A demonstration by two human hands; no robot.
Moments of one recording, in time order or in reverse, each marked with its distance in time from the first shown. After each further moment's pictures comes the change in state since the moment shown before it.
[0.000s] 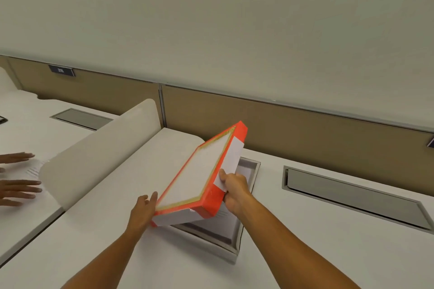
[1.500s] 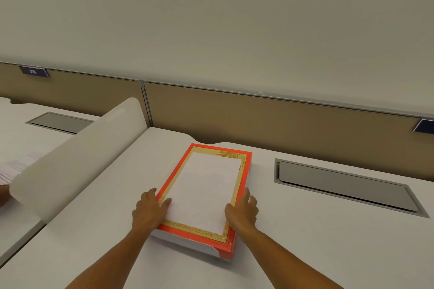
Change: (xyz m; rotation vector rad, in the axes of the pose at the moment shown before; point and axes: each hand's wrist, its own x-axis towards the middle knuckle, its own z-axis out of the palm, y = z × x) left_hand 0.016 0.023 0.045 0.463 0.011 0.166; right_hand 0.031 0.062 -0.072 -0.954 0.344 -0.173
